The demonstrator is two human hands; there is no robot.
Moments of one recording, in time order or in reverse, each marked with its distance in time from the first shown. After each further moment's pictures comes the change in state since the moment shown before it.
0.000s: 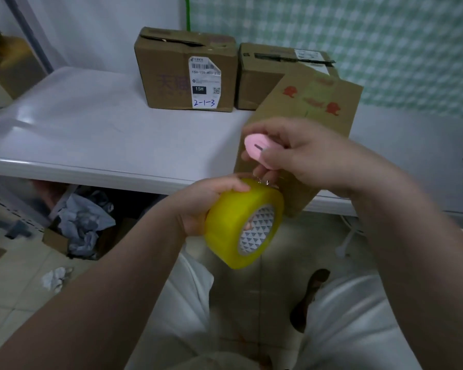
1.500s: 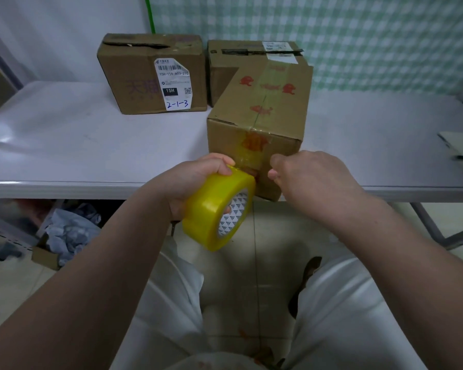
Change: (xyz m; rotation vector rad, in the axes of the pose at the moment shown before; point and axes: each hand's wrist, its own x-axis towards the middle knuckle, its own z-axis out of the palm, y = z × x) left_hand 0.018 0.026 0.021 0.225 0.228 -0.029; right_hand -0.036 0.056 0.002 -1.069 0.204 0.141
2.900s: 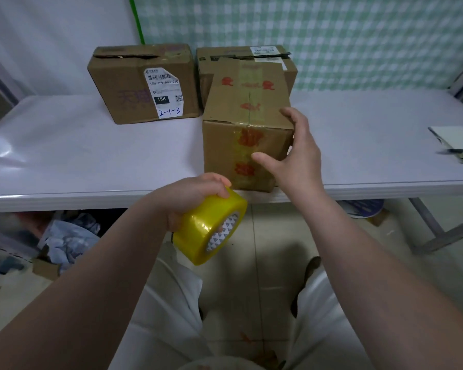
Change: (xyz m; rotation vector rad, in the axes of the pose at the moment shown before) left_hand 0.006 -0.012 0.006 0.236 0.000 -0.062; right_hand 0.035 0.013 0.051 1.042 0.557 0.359
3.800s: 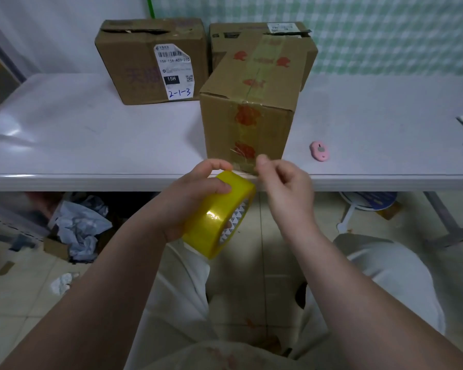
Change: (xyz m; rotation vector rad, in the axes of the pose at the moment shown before) left_hand -0.029 -0.022 0.002 -0.165 0.047 0.148; right_hand -0.063 -0.003 0.034 0.277 -0.027 0.231
